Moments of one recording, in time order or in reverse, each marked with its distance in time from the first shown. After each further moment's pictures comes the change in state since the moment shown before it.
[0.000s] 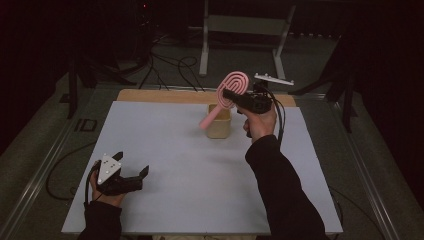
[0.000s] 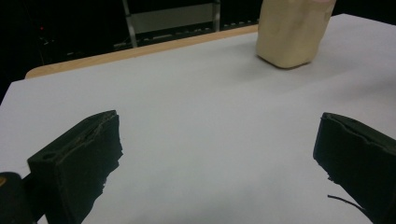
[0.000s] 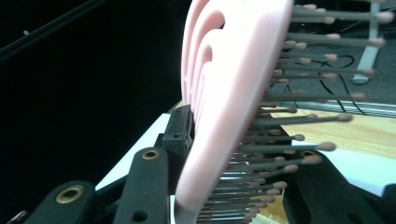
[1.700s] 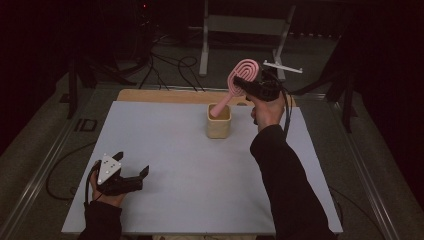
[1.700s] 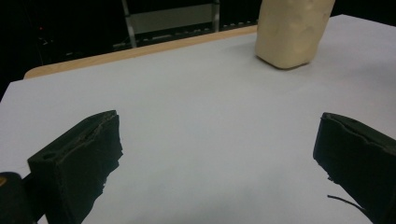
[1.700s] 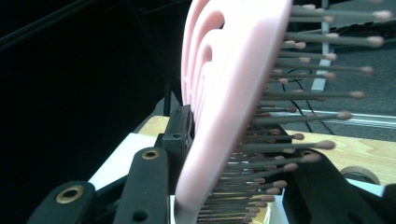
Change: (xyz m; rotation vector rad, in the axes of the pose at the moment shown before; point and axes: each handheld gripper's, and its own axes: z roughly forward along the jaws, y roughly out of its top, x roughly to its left) left arm 0.000 0.000 0.000 -0.001 -0.003 0.000; right arm -0.019 0.031 -0.002 -0.038 -0.128 -0.008
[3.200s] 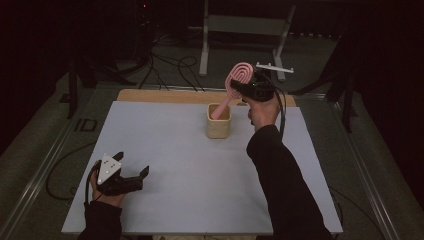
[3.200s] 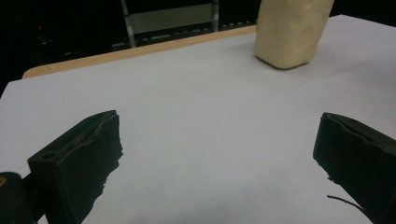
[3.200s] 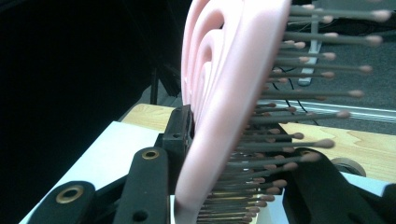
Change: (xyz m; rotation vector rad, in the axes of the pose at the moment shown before) left arm 0.000 0.000 0.000 -0.001 -0.005 -0.003; right arm -0.001 -0.007 0.018 0.054 -0.047 -0.038
